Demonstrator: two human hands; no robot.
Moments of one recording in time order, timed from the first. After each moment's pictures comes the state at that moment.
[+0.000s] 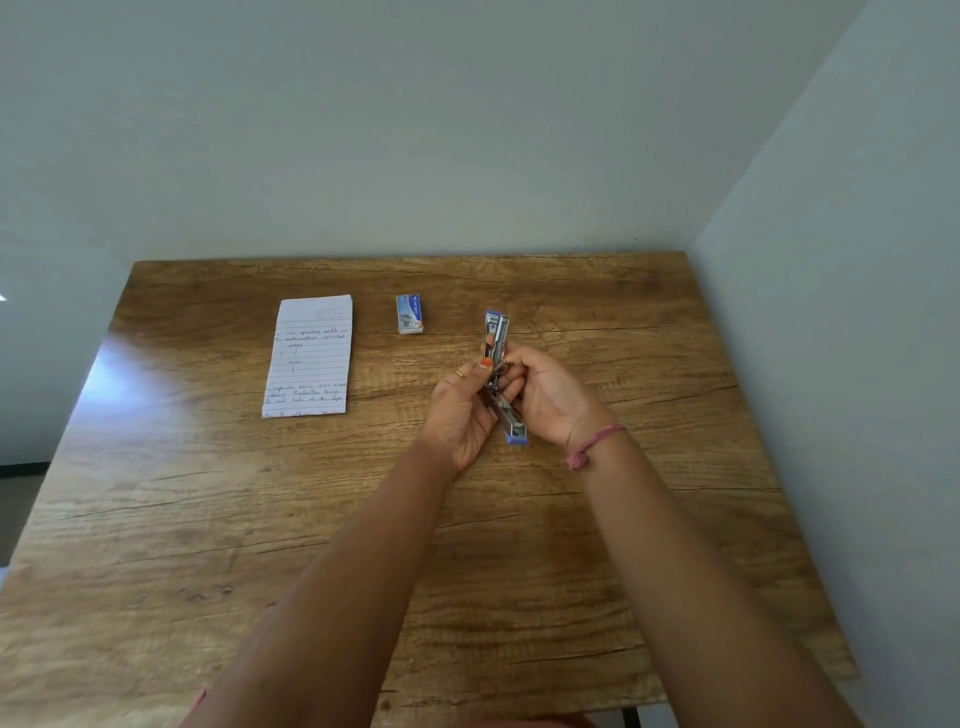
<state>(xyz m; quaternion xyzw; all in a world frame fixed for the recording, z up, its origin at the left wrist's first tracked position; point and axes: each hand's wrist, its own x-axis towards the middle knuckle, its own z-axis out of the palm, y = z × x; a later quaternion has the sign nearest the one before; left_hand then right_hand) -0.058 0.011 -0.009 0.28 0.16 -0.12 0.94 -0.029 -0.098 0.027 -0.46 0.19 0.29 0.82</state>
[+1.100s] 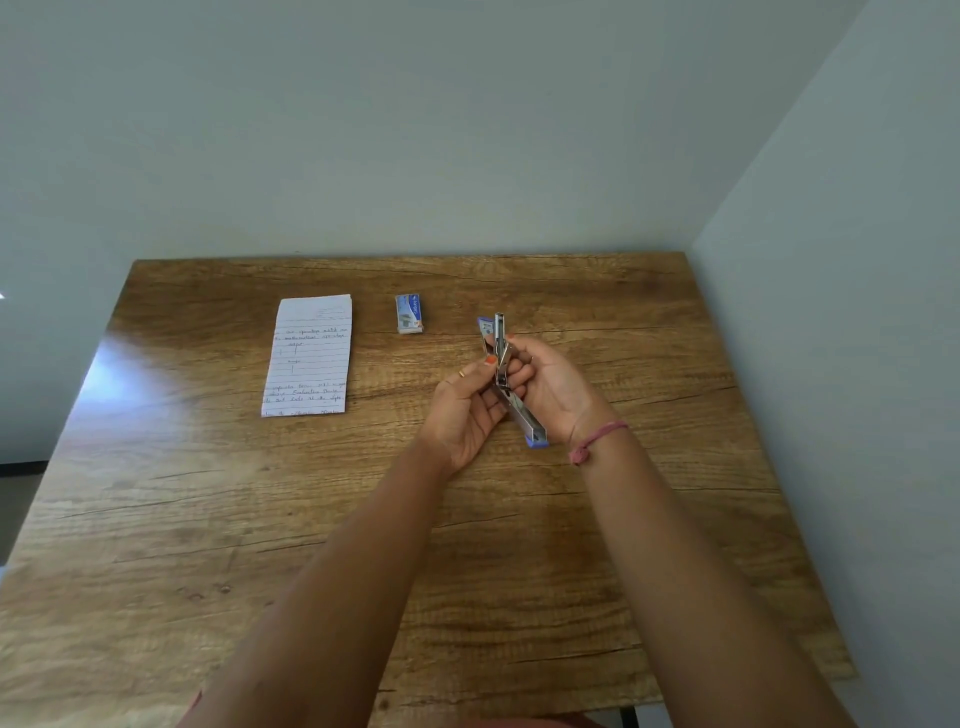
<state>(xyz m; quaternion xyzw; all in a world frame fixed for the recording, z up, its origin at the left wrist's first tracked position) -0.057 0.014 -0.009 0.30 0.13 -0.17 0.93 -0.027 -0.104 0.028 -0.43 0.19 0.29 0.83</state>
